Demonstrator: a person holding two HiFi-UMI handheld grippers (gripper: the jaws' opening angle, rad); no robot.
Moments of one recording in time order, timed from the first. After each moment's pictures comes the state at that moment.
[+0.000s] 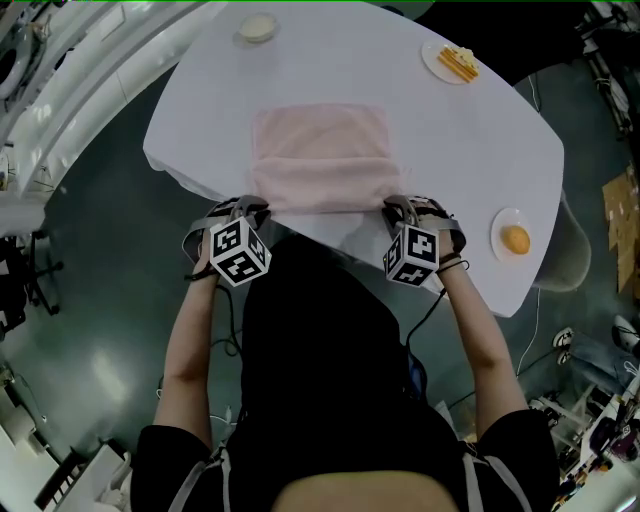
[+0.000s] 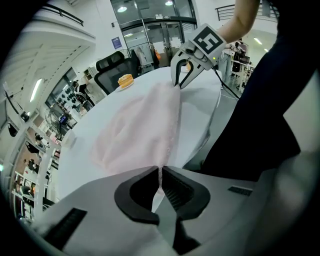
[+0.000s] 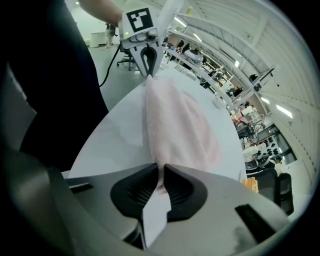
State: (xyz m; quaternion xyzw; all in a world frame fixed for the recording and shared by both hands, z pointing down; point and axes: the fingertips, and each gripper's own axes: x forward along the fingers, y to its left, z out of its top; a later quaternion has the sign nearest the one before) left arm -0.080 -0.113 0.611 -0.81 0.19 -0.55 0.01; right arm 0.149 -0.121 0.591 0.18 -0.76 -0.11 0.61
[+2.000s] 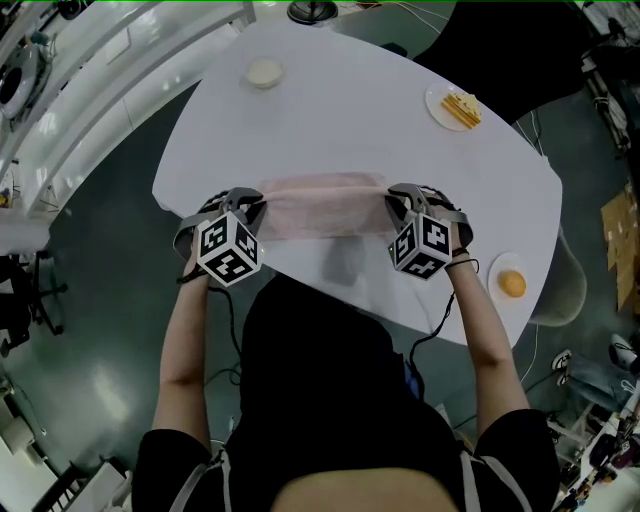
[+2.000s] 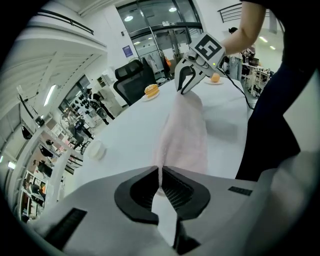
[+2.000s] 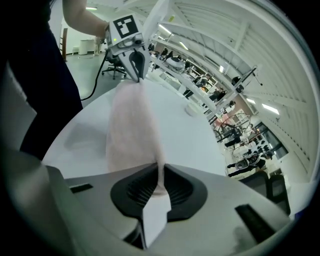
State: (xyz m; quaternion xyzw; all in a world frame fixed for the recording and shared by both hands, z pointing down) left arm -0.101 -0.247 0.537 -0.82 0.24 -0.52 0.04; right arm 0.131 -0.262 0.525 0.24 -0.78 -0.12 0.56
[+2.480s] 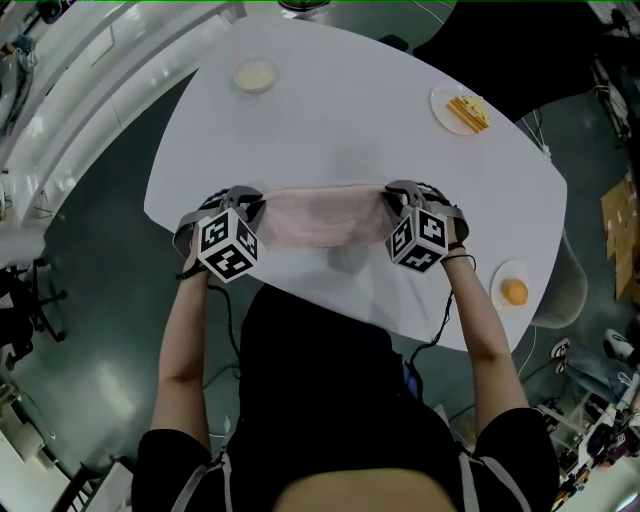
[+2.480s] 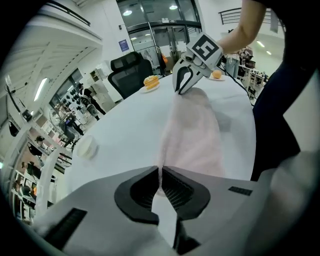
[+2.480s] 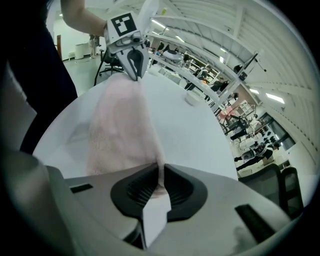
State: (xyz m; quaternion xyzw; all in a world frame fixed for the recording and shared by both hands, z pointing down) left arm -0.104 -0.300 0.574 -0.82 0.20 -0.53 0.01; right arm 0.128 -0.313 0.566 0.23 -0.78 -0.08 0.57
